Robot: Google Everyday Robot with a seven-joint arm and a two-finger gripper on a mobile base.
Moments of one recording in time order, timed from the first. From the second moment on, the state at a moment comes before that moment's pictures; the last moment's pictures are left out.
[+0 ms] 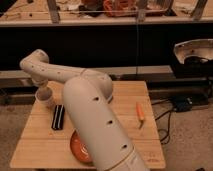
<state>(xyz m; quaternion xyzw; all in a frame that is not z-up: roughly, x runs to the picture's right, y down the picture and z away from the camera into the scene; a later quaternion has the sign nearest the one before) -0.378 -0.001 0.884 -0.23 -0.15 -0.12 0.95</state>
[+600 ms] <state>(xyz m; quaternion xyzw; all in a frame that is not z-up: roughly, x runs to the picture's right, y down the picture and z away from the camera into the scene) -0.363 -0.001 0.862 -0.23 -0.14 -0.12 0.96</state>
